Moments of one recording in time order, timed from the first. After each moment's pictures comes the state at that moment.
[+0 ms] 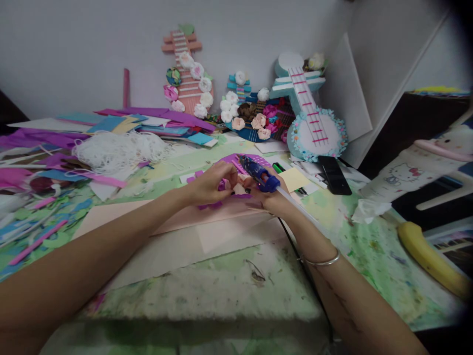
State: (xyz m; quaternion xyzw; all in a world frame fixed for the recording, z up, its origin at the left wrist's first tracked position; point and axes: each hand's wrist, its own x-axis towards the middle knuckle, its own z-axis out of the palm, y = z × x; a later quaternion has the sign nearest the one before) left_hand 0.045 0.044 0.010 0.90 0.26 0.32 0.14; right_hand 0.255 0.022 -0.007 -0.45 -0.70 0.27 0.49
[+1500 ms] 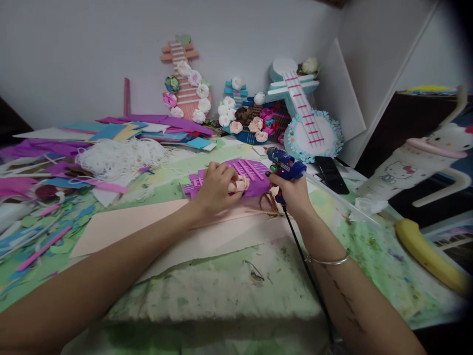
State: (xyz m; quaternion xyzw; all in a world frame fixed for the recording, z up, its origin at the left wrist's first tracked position) left_hand 0.073 0.039 -0.011 0.84 0.41 0.35 -0.07; right_hand 0.274 0.023 0.013 -0.52 -0.54 0.30 0.60
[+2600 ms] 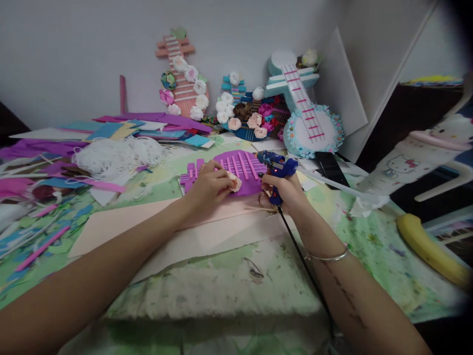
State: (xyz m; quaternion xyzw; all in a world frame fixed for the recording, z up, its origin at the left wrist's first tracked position) left_hand 0.051 0.043 -0.015 0.89 0.29 0.34 -0.04; right_hand 0.264 0.018 0.012 -0.51 -0.47 0.46 0.56
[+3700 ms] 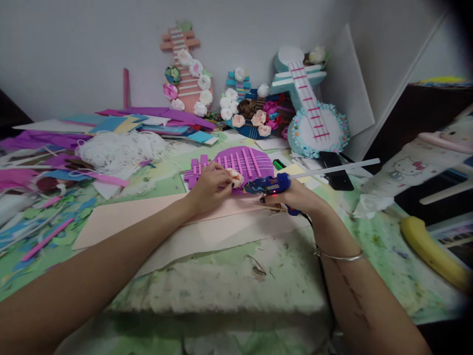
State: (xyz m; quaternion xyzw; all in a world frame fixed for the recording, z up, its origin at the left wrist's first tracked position) left_hand 0.048 0.042 -0.024 0.87 0.30 0.39 0.00; right_hand 0.293 0.008 0.021 -0.51 -0.71 0.43 0.24
